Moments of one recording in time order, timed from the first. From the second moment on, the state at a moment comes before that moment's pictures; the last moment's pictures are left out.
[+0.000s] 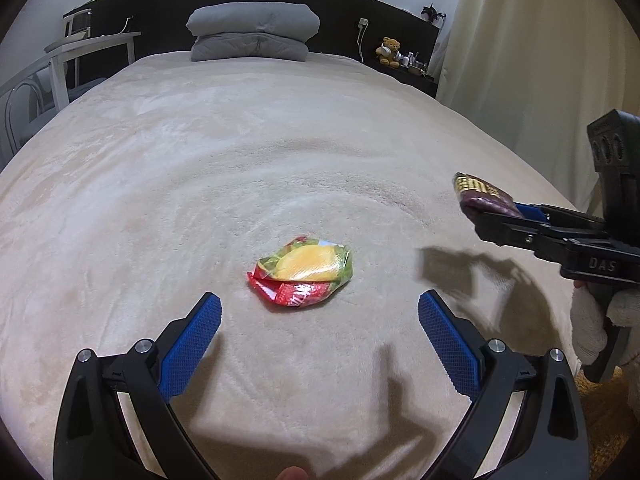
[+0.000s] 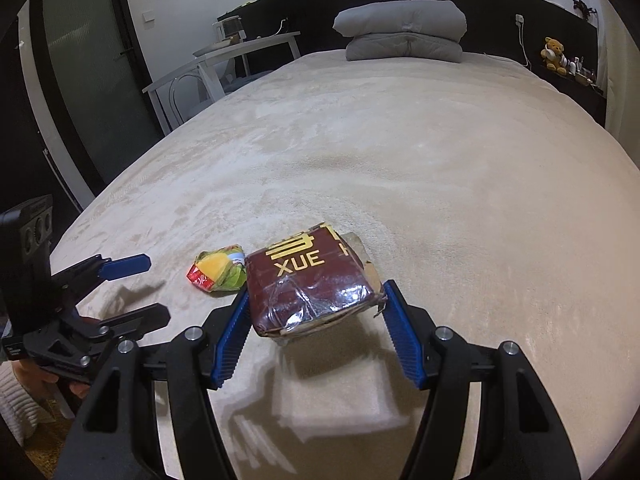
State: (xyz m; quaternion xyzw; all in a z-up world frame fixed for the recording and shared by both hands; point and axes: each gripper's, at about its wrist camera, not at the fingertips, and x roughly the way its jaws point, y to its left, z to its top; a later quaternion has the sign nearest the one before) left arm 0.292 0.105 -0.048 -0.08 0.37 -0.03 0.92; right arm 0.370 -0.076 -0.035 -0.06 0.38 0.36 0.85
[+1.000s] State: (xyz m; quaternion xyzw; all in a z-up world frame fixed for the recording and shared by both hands) left arm 0.337 0.105 -0.069 -0.11 0.41 0.03 0.91; right arm 0.363 -0.098 -0.031 -0.07 0.37 0.36 0.86
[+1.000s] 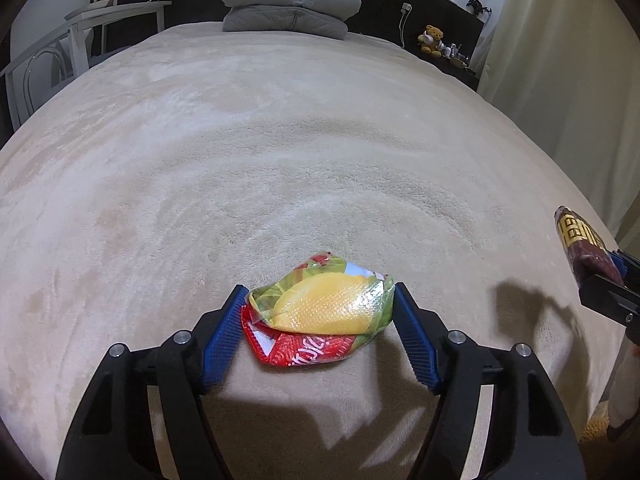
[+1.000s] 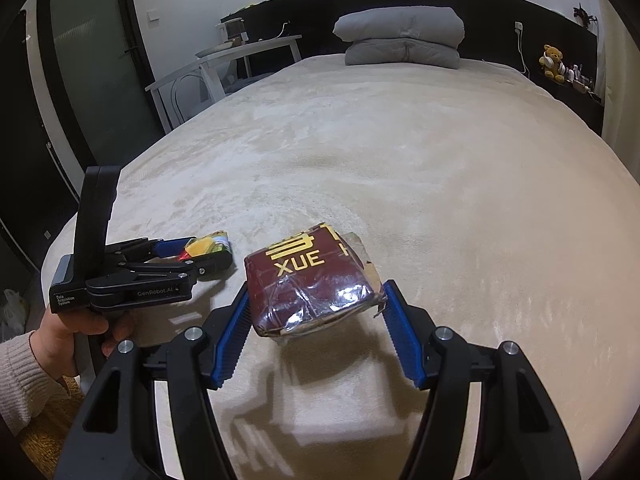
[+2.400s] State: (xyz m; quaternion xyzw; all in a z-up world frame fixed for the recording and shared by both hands) left arm 0.150 0.037 0.015 -0.14 0.24 -0.01 0.96; right arm 0.210 -0.190 -0.004 0.03 0.31 0.32 0.90
